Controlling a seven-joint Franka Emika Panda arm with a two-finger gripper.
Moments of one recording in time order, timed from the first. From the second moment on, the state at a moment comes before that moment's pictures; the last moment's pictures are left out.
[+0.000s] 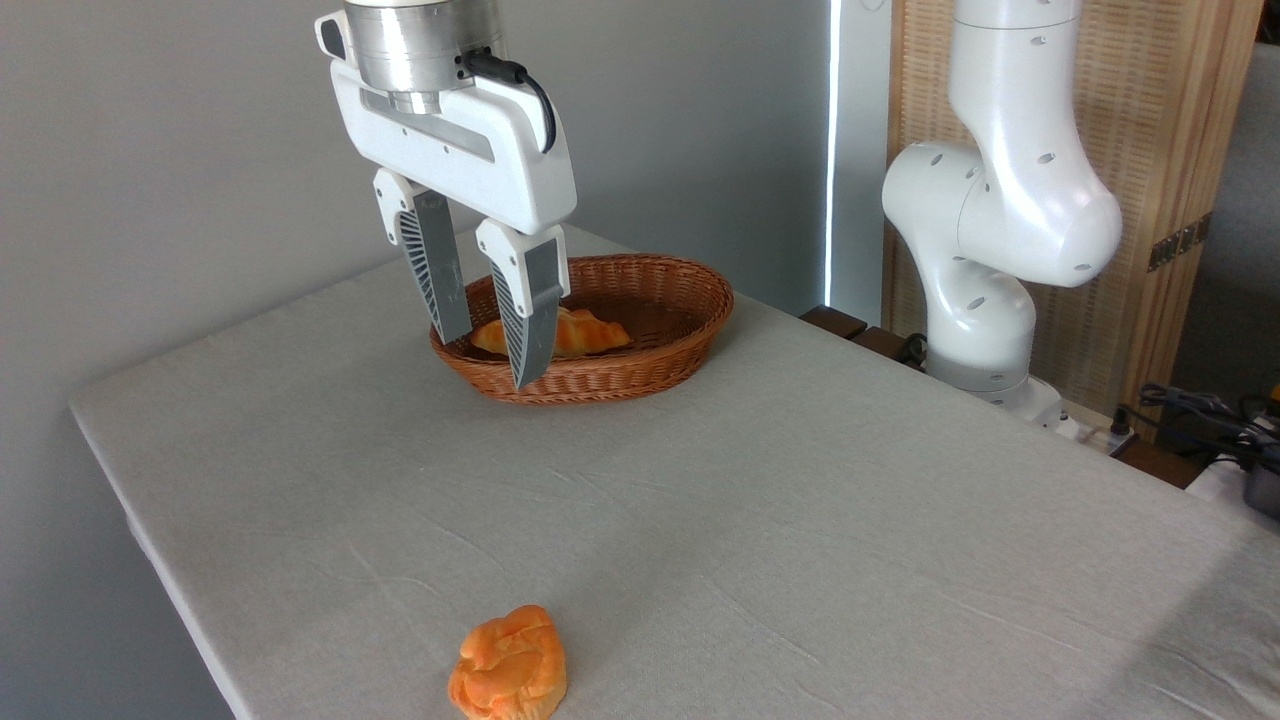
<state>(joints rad) -0.07 0.00 0.01 -1.61 -0.08 1.64 0.65</state>
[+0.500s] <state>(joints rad) -0.07 0.01 0.02 -1.61 -0.08 1.64 0.65</state>
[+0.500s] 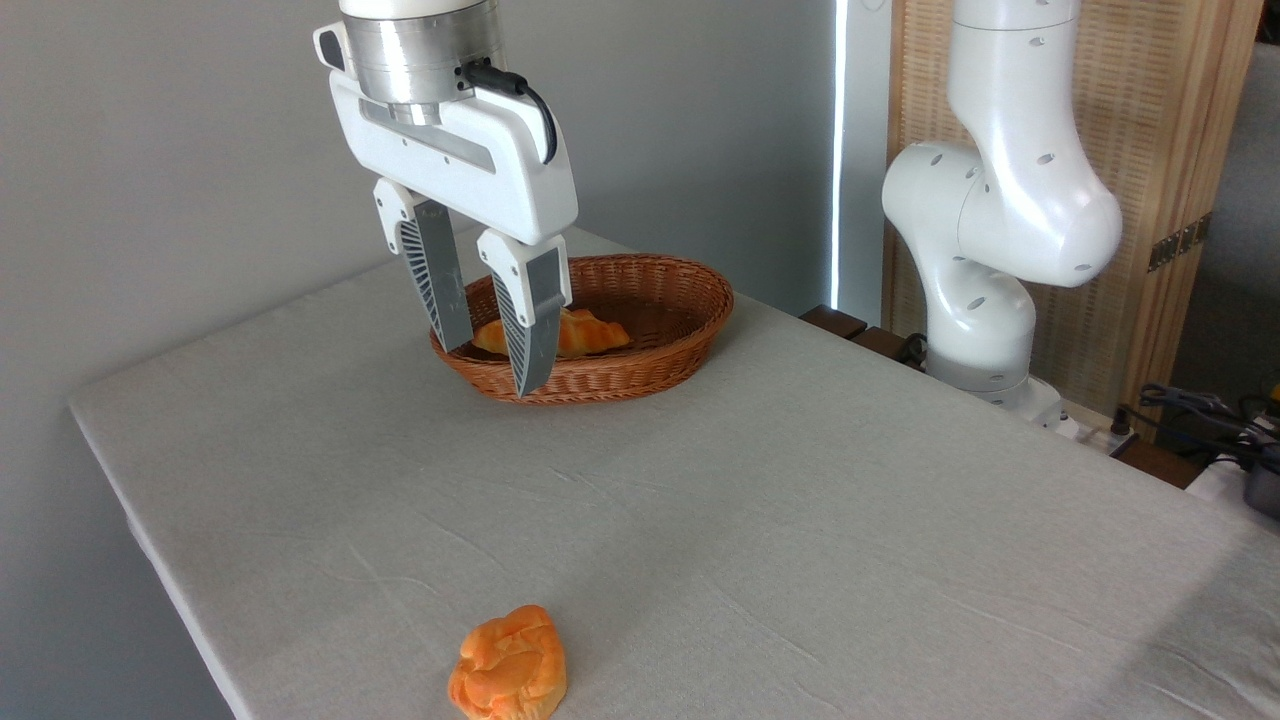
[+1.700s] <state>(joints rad) -0.05 0.18 0.03 -1.90 0.16 2.27 0.66</state>
